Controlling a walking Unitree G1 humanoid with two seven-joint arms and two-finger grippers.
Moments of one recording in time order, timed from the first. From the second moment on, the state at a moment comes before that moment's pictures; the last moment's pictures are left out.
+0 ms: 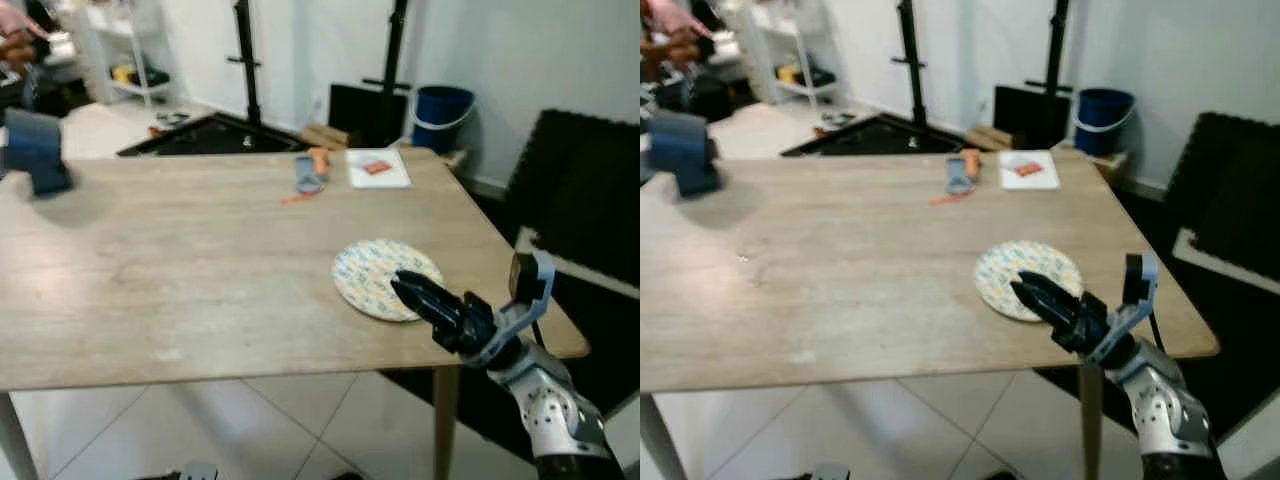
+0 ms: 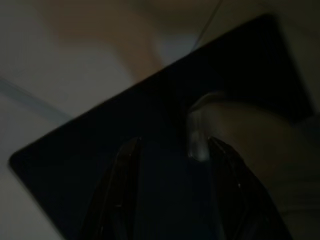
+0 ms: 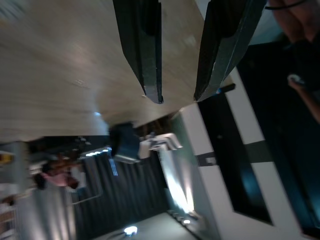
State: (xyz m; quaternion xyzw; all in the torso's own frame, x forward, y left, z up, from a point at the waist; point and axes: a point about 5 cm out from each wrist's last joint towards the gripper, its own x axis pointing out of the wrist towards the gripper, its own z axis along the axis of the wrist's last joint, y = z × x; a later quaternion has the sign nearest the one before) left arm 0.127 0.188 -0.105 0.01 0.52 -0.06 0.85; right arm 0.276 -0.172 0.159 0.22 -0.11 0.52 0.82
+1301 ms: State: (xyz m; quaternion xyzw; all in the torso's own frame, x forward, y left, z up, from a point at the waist) left arm 0.125 0.193 -0.105 0.02 0.52 -0.04 0.85; right arm 0.276 -0.175 0.165 0.21 -0.11 0.51 0.83
